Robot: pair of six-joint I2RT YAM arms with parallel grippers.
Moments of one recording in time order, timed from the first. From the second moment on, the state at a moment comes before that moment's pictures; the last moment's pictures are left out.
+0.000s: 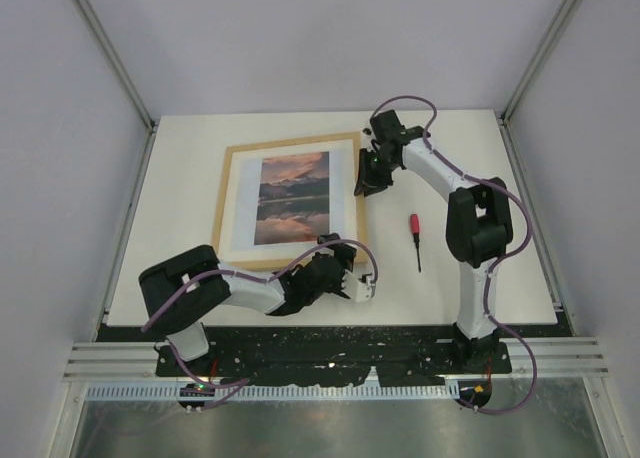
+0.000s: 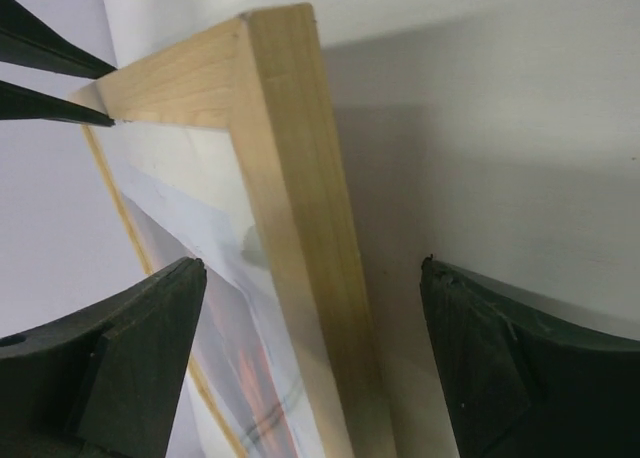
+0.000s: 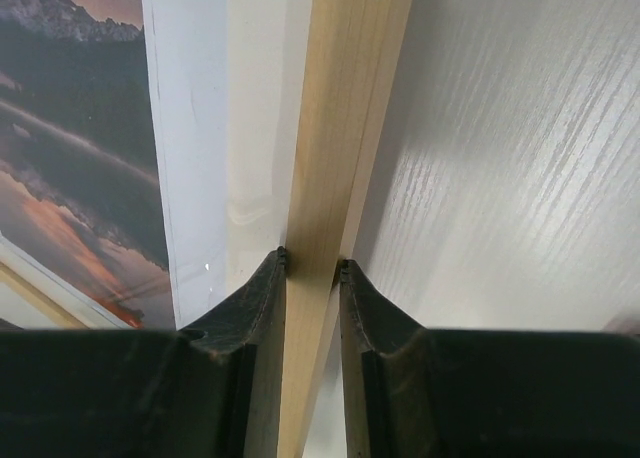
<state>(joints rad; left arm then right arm) -1.13 1.68 0.63 0.50 -0.37 1.02 0.37 2.07 1.74 -0.79 -0.25 0.34</state>
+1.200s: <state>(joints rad) -1.05 1.34 1.04 -0.17 -0.41 0.92 -0.02 1.80 1.70 -0.68 -0.67 0.18</state>
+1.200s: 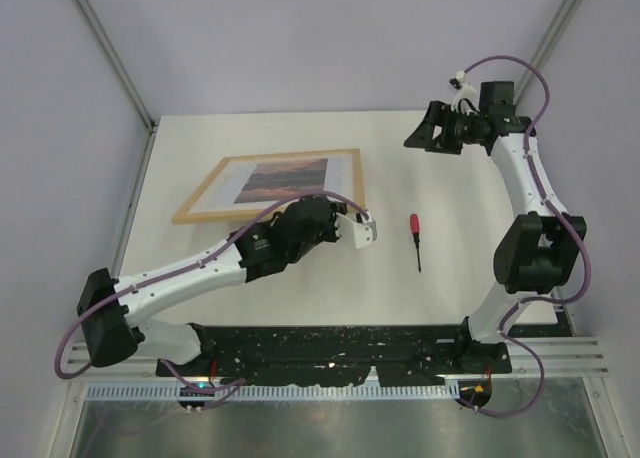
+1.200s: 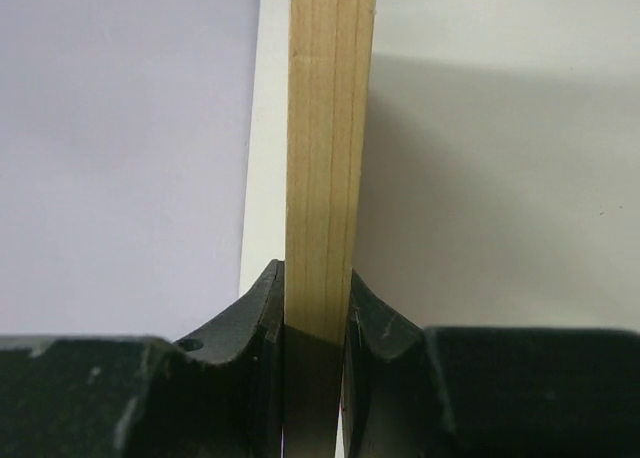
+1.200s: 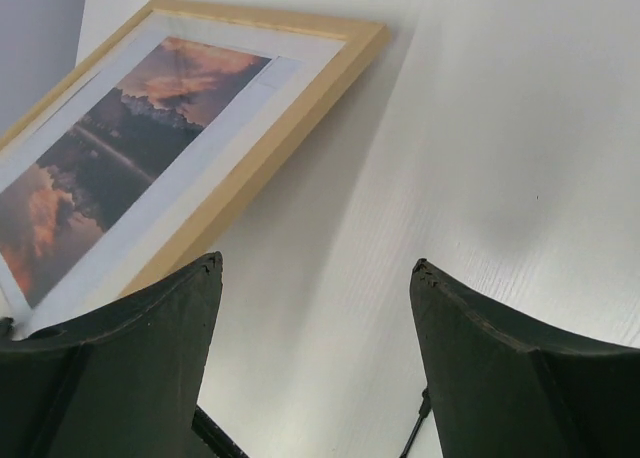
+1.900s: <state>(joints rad) -0.76 1.36 1.86 -0.84 -0.15 0.49 -0.07 1.47 1.22 -0.53 -0.70 -0.15</state>
